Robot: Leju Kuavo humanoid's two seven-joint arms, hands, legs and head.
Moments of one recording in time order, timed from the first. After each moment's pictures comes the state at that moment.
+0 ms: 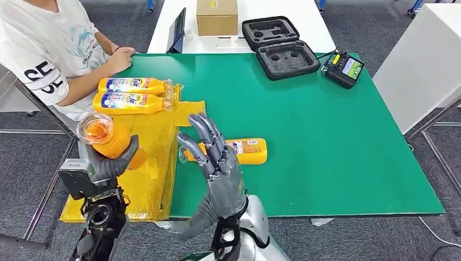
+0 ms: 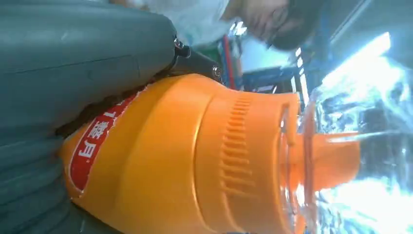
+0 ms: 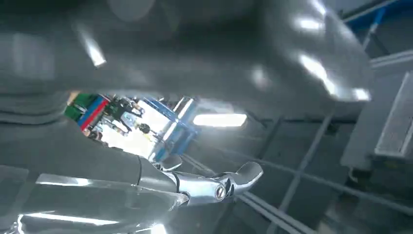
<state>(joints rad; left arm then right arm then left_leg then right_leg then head) -0.16 -0.08 -0.09 -1.49 -0.04 0.56 -0.70 -0.19 0.26 0.53 -1.58 0.75 -0.69 -0.70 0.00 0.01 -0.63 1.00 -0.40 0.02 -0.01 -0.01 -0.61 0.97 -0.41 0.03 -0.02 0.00</state>
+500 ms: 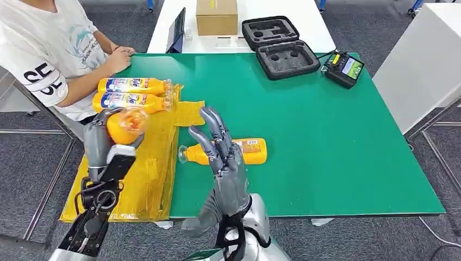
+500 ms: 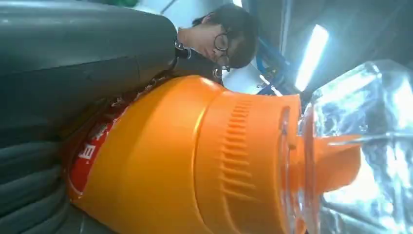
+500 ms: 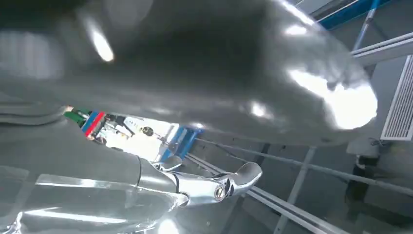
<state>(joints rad) -0.33 0.01 -0.13 -1.26 -0.58 0.67 -0.54 -0.19 0.26 0.53 -1.59 0.69 -0.69 -0.70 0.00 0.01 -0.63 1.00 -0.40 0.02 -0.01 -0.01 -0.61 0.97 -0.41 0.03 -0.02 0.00</state>
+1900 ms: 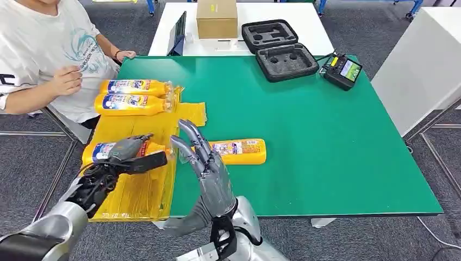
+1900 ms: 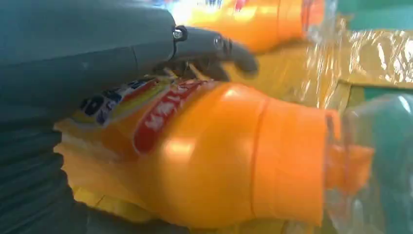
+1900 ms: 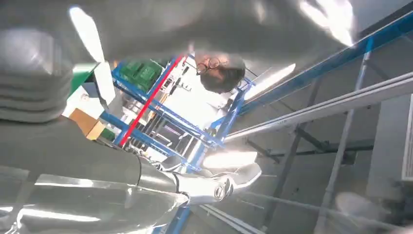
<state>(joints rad) -0.68 0.07 -0.19 -0.45 -0.92 0.06 -0.38 -0.25 0.21 0.64 -1.45 0.52 -0.68 -0.70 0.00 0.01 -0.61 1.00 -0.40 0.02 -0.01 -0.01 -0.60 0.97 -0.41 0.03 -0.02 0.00</state>
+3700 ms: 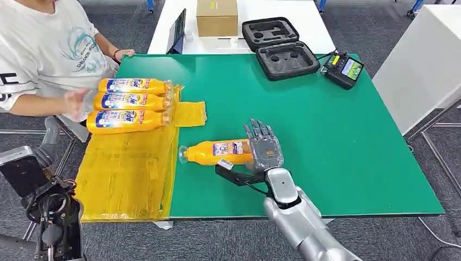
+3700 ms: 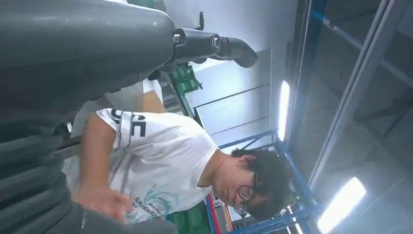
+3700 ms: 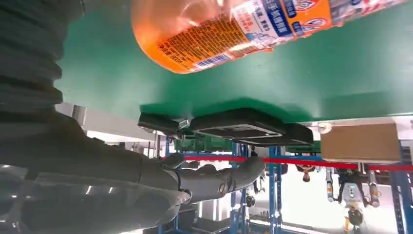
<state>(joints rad) -0.22 -0.13 0.33 -1.59 -0.30 0.70 -0.70 -0.45 0.09 0.31 -0.88 1.35 -0.49 0.09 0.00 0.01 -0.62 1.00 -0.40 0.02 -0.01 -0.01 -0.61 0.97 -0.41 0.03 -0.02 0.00</state>
